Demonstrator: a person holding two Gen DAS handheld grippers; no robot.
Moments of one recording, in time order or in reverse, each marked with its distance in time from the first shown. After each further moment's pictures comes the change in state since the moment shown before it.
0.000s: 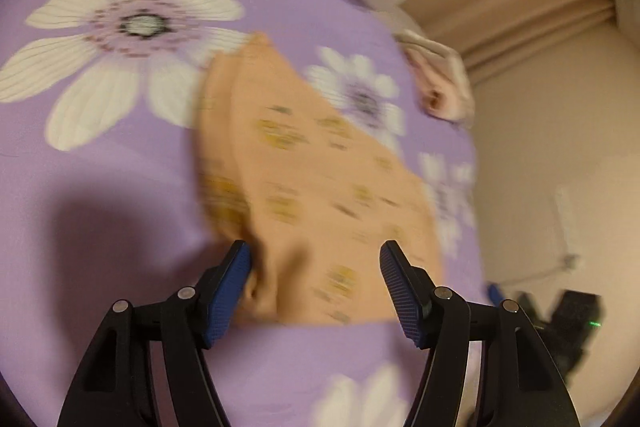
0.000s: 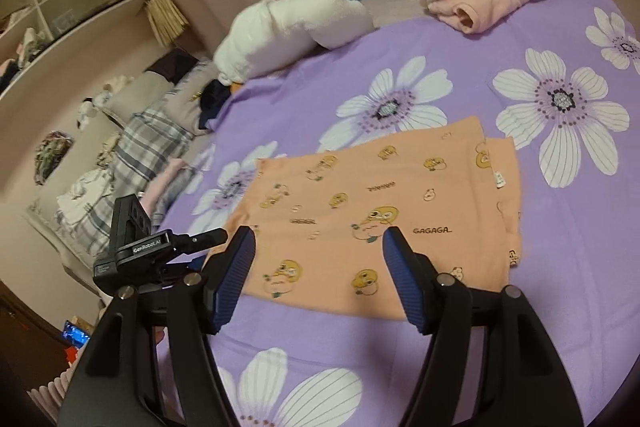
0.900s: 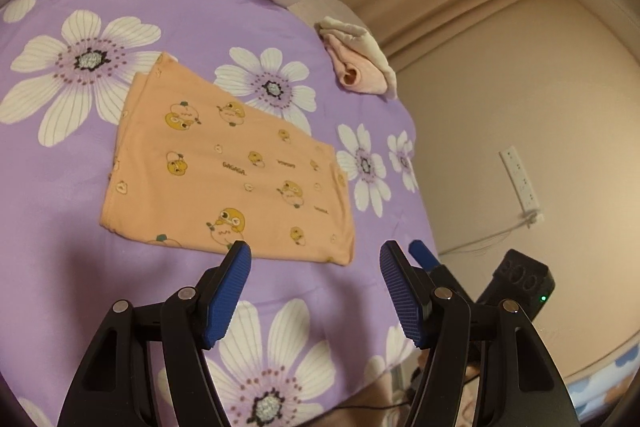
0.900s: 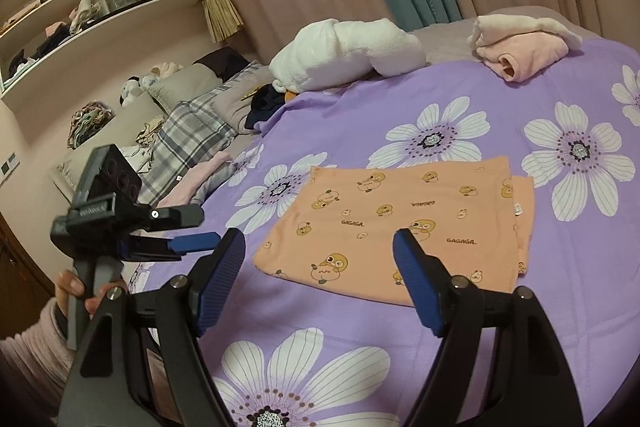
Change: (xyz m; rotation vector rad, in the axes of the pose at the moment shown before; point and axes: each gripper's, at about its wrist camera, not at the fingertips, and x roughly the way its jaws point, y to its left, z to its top) left arm -0.060 -0.084 -0.035 0.126 0.021 -0.063; right arm -0.041 0.035 -0.010 -0.160 -0.062 0.105
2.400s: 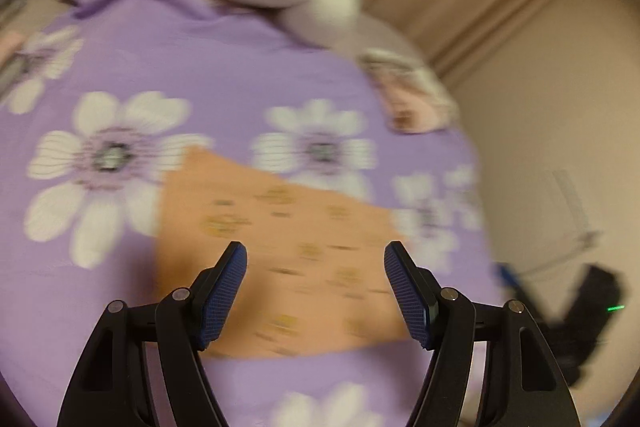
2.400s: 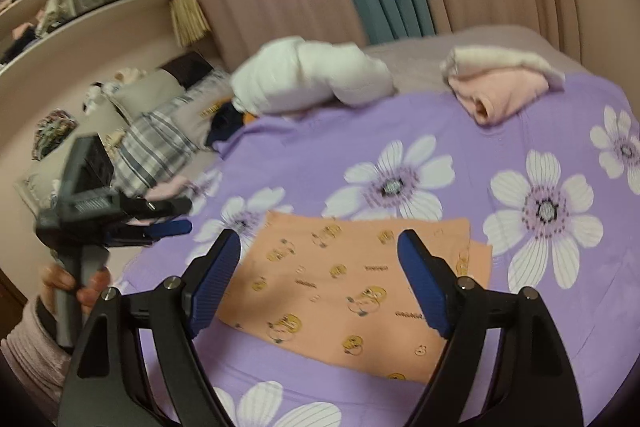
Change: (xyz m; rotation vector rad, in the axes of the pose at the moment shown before) left arm 0.044 0.015 0.084 0.057 -0.074 0.298; right arm 0.019 -0.020 0.082 -0.002 0.024 -0.160
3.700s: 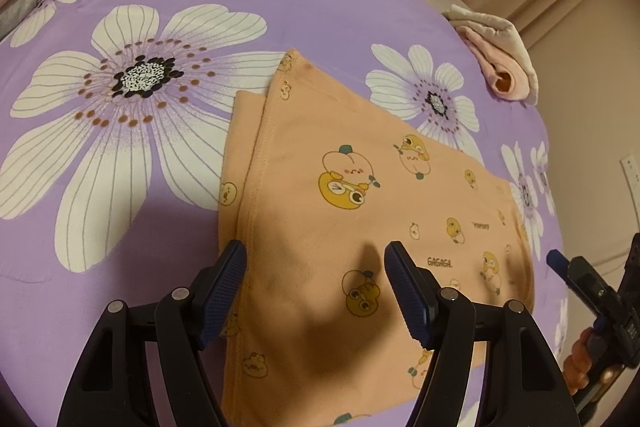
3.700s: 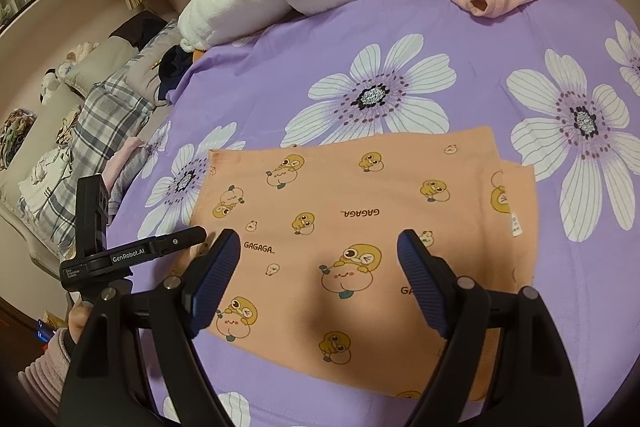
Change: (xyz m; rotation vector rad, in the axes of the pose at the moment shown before) left arm 0.083 0.081 -0.027 -0.033 0.096 0.106; right arm 0.109 -0.028 -0.041 0.116 0.218 -0.055
